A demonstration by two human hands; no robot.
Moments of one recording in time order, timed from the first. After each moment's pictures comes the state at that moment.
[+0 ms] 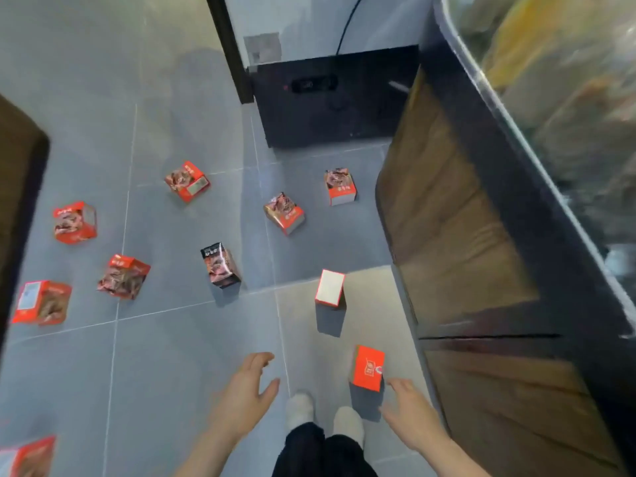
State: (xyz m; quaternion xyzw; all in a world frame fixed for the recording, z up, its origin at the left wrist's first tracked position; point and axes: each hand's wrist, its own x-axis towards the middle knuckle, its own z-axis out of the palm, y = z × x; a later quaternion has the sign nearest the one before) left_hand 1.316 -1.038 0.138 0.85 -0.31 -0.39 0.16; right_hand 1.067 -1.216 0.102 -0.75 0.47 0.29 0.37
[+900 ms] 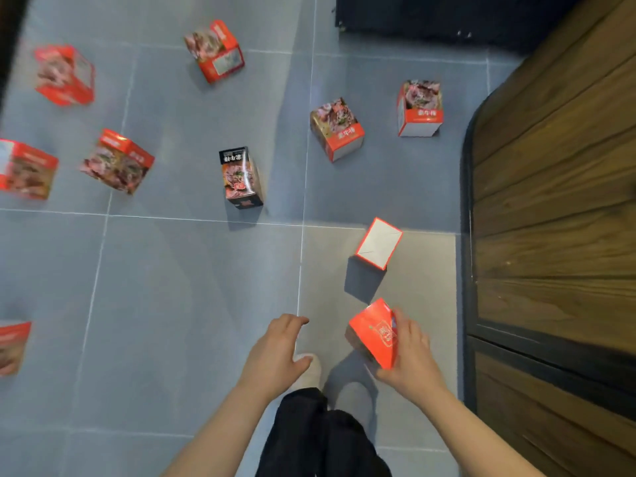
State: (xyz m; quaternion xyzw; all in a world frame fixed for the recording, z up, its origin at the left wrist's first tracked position) left_hand 1.327 -1.031 -0.024 0.85 -0.31 -0.40 0.15; right_hand 1.163 -1.226 -0.052 -0.83 0.36 0.25 0.34
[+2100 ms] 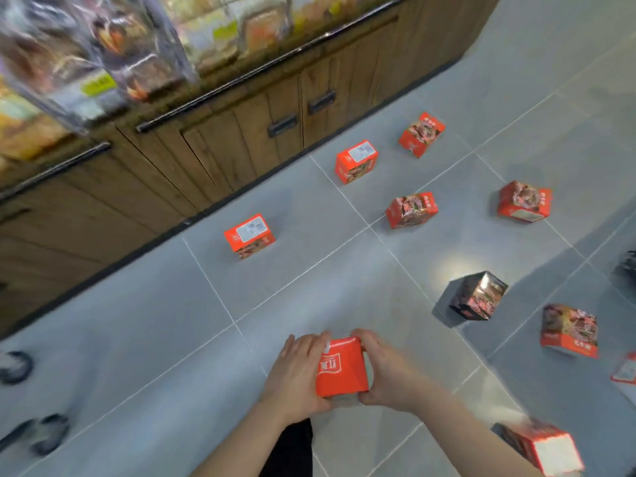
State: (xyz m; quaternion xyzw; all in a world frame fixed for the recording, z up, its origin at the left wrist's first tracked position) left_hand 1.406 -0.622 0.087 0.93 -0.02 -0.24 0.28; right_hand 1.476 -0.812 0.114 -0.85 -0.21 0.41 0.24
